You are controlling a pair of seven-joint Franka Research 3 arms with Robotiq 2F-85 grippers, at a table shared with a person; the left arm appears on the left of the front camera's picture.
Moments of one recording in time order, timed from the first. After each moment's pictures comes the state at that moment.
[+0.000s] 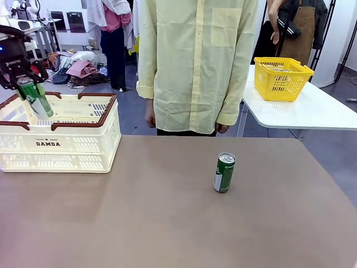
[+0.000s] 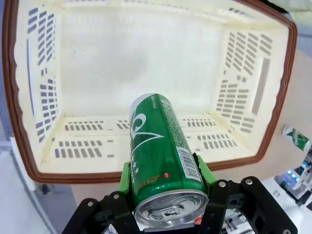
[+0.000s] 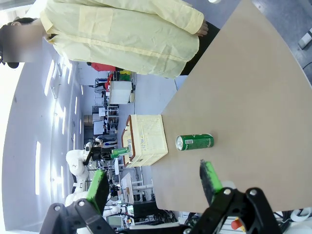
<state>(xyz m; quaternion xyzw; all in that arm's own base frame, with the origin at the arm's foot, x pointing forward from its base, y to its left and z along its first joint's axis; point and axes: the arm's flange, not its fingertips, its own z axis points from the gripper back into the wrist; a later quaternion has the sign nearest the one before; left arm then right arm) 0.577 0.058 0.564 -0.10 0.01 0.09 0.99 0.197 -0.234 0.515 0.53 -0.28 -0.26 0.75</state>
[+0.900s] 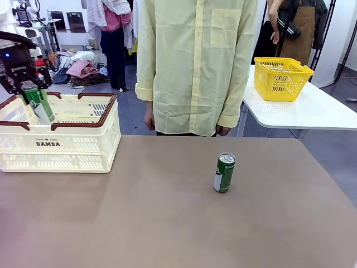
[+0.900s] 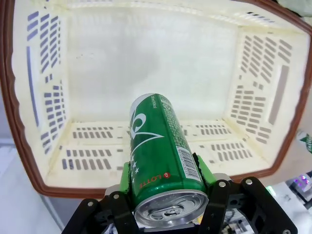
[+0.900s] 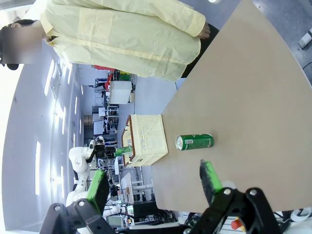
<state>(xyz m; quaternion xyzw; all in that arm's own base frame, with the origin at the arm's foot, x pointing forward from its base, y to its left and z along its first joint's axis) 0.590 0.054 0.538 -0.07 0.02 0.08 0.99 0.197 -0.234 0.515 0.53 -0.28 -0.26 0.75</state>
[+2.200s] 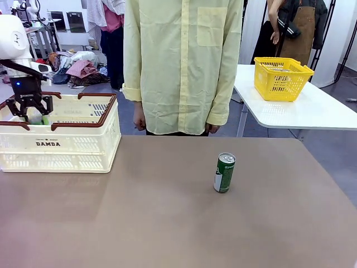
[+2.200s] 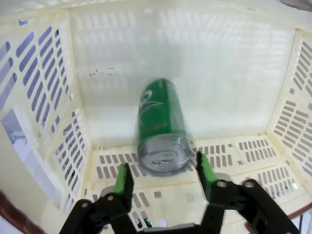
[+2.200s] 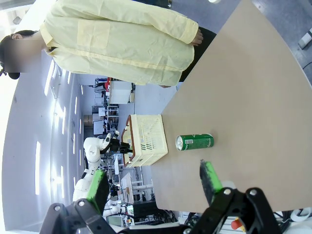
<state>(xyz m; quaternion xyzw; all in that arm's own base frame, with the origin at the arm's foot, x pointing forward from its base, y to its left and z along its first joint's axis) 0.644 0.084 0.443 -0.04 0.10 0.04 0.99 0.197 -0.234 0.515 0.53 -0.28 -0.26 0.75</state>
